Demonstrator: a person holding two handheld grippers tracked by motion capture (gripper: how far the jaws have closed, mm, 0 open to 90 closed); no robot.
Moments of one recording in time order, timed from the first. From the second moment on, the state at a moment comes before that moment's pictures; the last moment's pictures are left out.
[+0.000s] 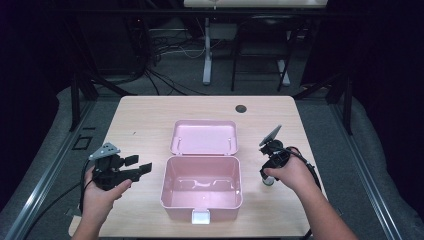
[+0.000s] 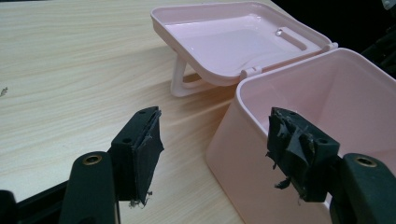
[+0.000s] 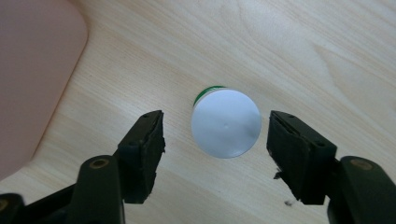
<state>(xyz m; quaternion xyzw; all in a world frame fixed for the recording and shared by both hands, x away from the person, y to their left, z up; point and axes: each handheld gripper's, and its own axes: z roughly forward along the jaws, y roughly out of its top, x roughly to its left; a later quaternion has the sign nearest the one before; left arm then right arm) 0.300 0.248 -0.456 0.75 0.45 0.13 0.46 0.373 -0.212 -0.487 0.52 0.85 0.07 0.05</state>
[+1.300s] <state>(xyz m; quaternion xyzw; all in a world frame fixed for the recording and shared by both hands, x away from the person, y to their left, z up) 0.301 0.249 -0.459 0.75 0.46 0.13 0.46 0.385 -0.218 -0.509 0.54 0.84 0.04 0.02</state>
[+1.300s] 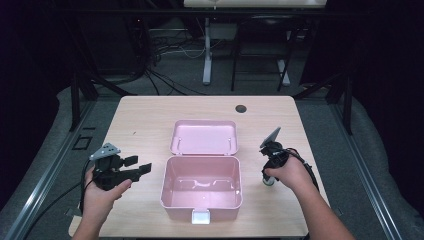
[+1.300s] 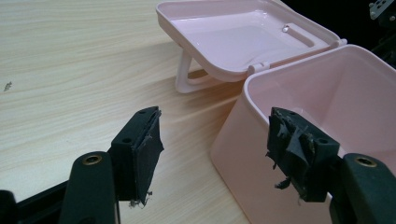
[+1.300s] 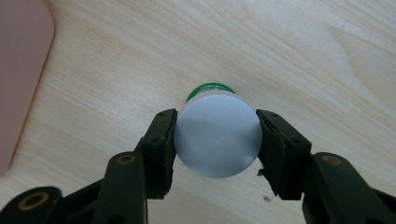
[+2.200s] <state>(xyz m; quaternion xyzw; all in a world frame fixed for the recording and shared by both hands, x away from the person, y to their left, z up) 0.302 0.250 -0.460 0.75 0.46 0.13 0.46 0.367 -0.195 -0.433 0.48 0.87 0.06 0.05</state>
